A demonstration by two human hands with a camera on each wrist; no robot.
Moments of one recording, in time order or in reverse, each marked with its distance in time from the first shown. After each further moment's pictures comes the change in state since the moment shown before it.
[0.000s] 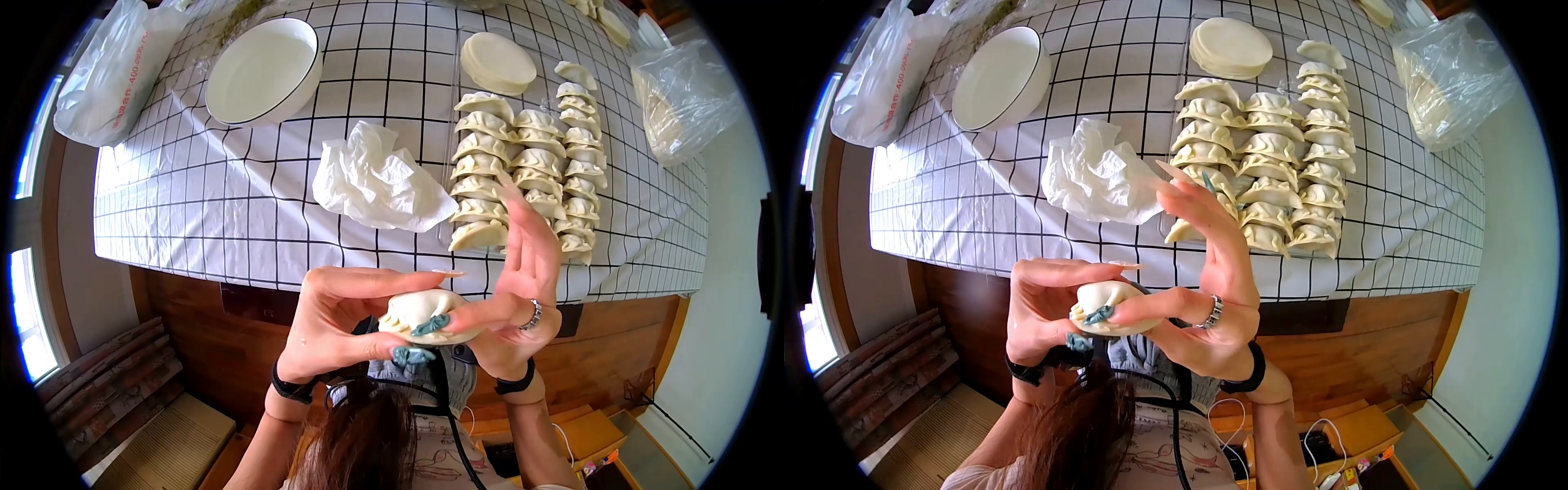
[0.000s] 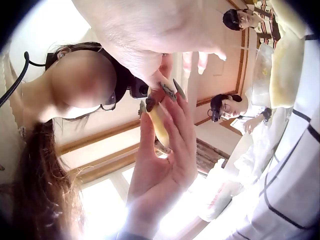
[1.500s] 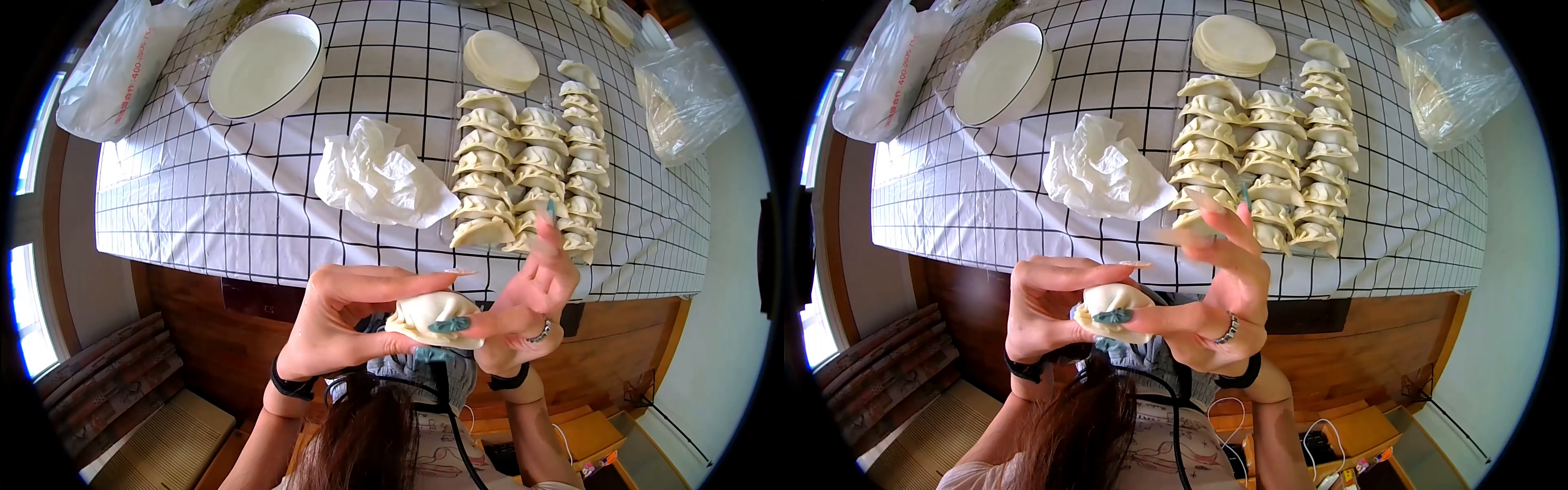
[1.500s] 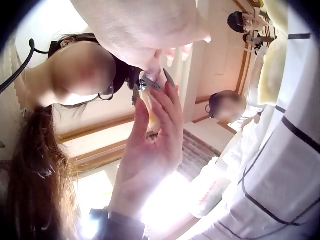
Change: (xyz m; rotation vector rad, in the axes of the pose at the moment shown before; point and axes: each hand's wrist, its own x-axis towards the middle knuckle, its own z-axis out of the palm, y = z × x) left_hand 0.005 0.005 0.004 0.315 -0.059 0.071; right_hand -0.016 0.007 0.000 -0.226 0.151 -0.209
